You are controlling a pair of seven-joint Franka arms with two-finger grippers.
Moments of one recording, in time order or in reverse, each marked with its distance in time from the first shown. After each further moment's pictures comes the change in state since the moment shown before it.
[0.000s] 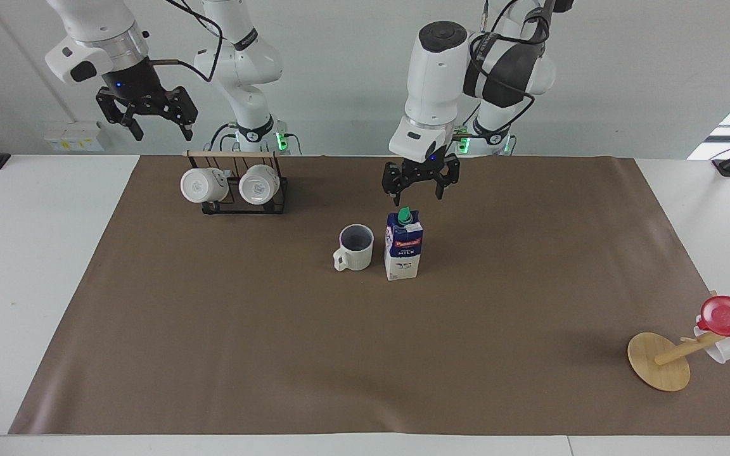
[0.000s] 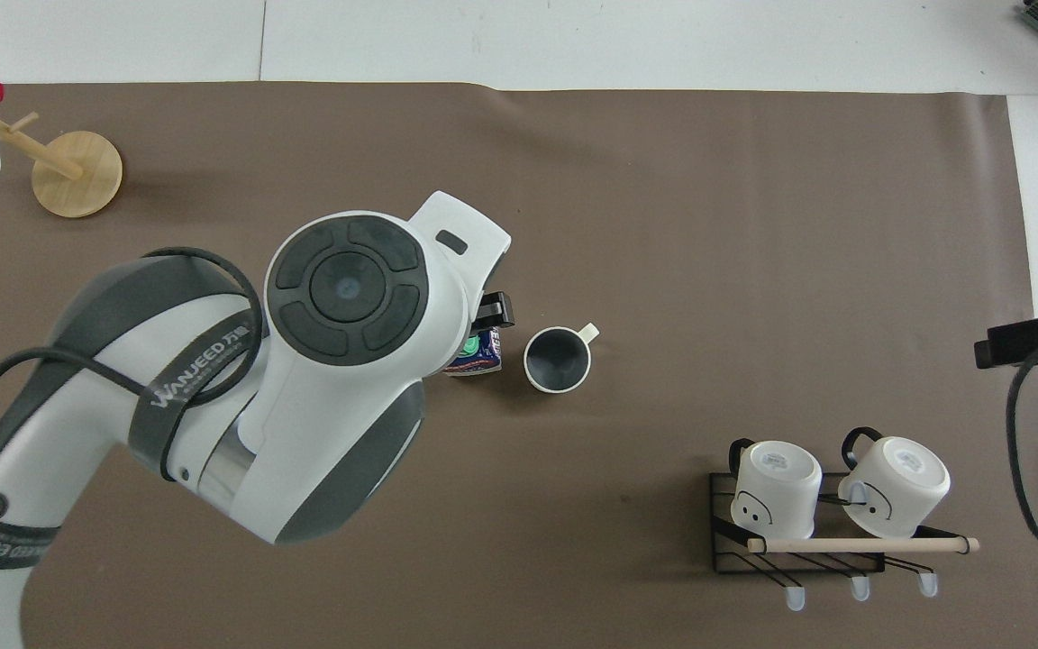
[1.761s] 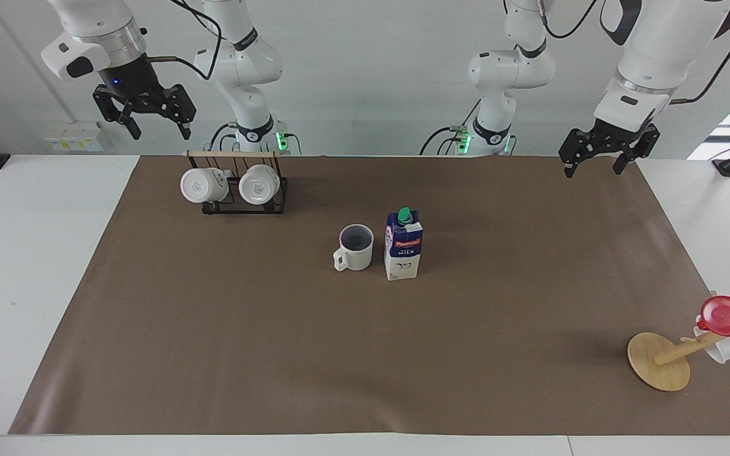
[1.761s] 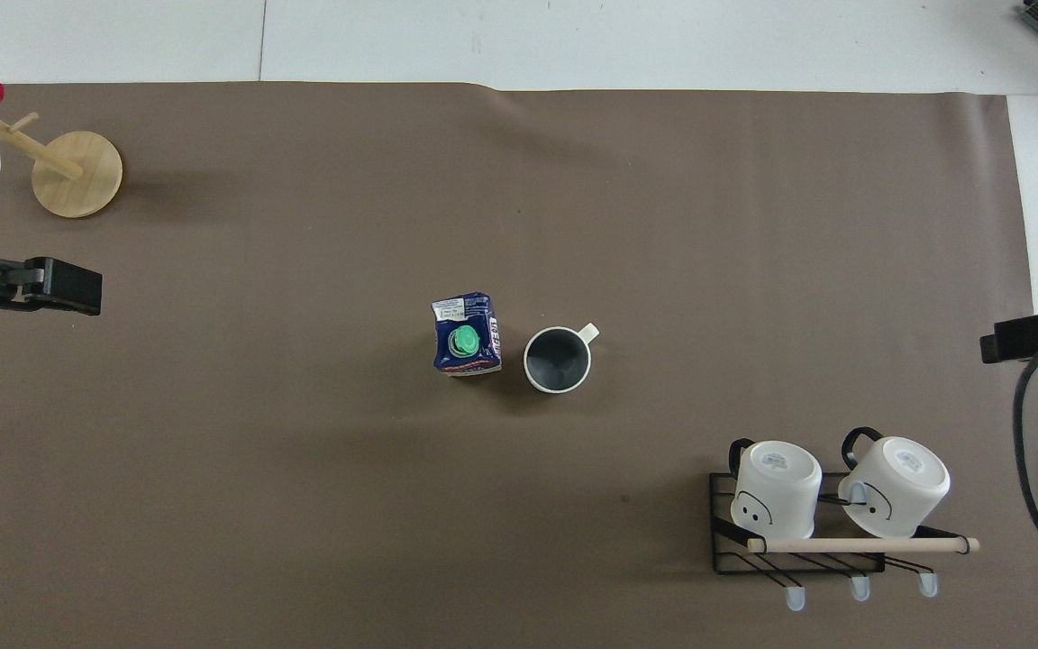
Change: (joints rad) left arm 0.477 -0.176 0.057 0.009 -0.013 -0.253 0.710; right arm -0.001 0.003 0.000 0.018 0.000 0.000 0.000
